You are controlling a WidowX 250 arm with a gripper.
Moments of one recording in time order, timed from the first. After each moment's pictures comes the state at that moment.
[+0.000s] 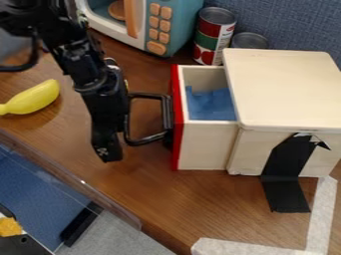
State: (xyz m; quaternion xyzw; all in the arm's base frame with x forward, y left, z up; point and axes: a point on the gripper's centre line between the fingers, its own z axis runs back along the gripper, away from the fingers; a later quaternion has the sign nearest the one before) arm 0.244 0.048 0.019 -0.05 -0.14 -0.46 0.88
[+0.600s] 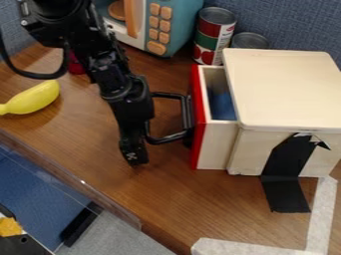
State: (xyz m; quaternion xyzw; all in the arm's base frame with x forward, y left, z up) arm 0.264 0.018 0.010 -0.06 -0.16 -0.44 0.88
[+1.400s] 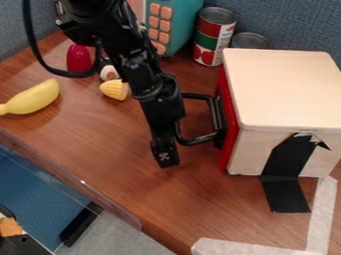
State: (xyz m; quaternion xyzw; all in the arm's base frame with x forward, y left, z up) arm 0.279 -0.017 0.015 -0.10 -0.17 -0.43 0.88
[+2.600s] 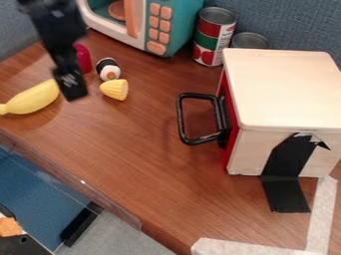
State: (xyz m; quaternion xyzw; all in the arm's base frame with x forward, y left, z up) arm 0.221 0.113 0.109 -0.04 -0.13 -0.28 0.95
